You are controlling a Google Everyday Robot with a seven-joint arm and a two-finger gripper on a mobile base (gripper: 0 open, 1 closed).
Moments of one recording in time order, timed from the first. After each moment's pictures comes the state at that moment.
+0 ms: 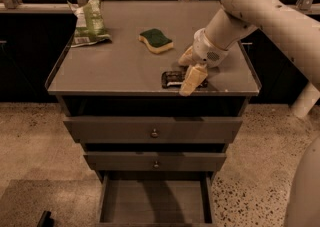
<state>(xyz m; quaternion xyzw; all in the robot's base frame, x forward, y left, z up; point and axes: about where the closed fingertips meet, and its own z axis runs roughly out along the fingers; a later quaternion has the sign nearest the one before) 0.620 -0.096 0.817 -0.65 0.71 0.16 0.19</state>
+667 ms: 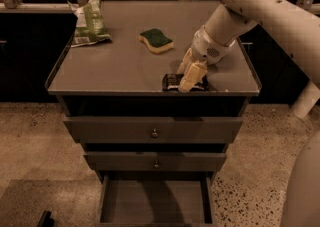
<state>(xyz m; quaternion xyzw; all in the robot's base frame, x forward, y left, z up) 0.620 -0.096 0.828 -0.65 0.71 0.16 0.19</state>
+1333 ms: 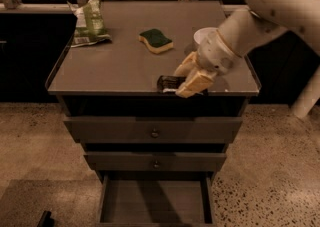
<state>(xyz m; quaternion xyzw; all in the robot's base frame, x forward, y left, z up) 0.534 -0.074 0.867 -0.68 0.66 0.22 0.24</state>
